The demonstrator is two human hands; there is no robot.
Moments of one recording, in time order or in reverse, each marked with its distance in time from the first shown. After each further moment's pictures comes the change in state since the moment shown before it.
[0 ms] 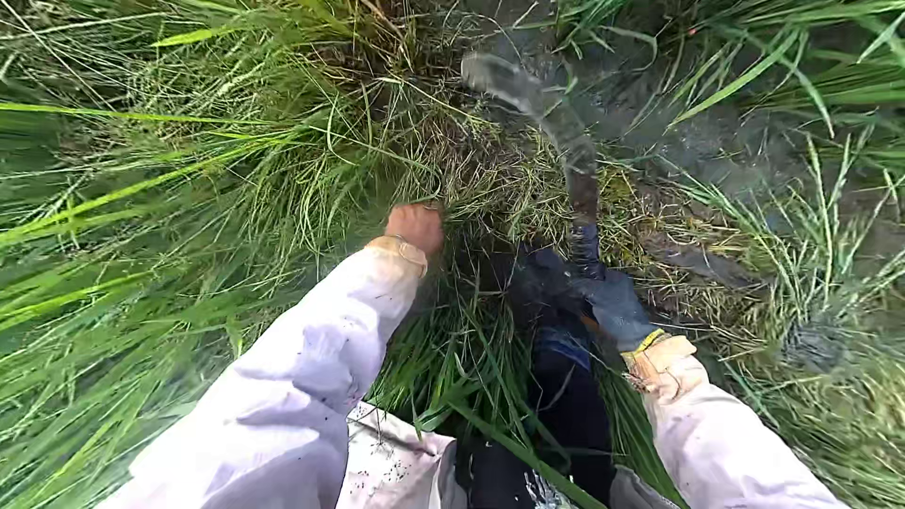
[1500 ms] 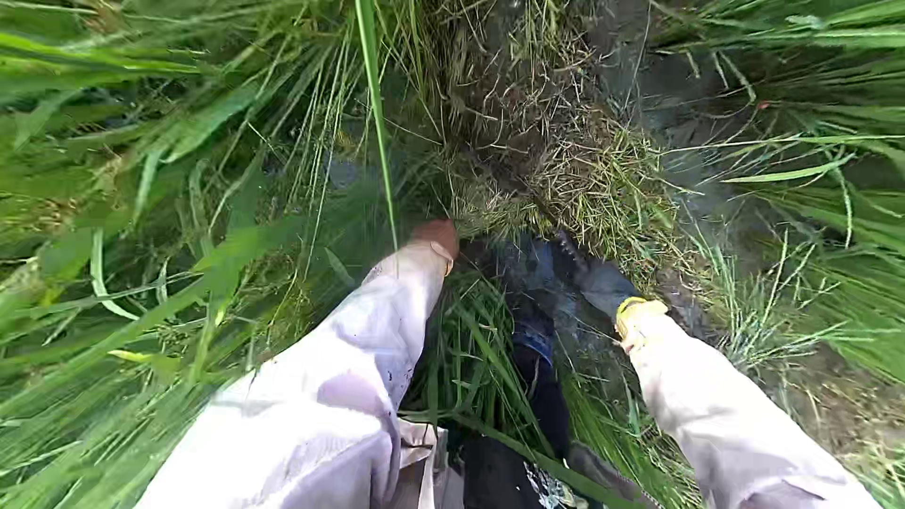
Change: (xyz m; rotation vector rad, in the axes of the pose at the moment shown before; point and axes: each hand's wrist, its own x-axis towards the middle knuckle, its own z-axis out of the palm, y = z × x) left_hand 0.007 -0.005 0.161 -0.619 -0.333 -0.215; right_hand 0.054 -0.024 0.050 -1.085 -0.166 0.078
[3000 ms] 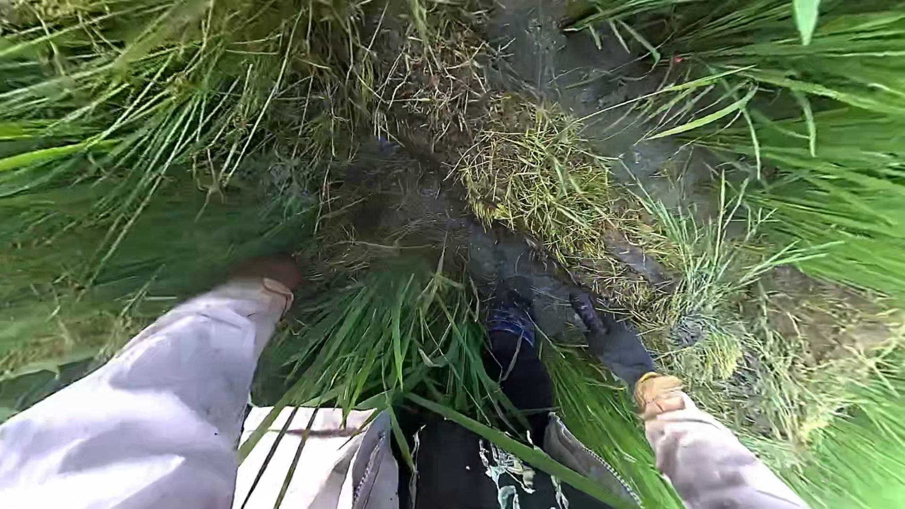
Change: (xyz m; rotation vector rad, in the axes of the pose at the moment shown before) left_hand -0.030 -0.172 -0.034 0.480 0.068 -0.167; right_hand -0.100 0.175 0.079 0.122 -0.158 0.439
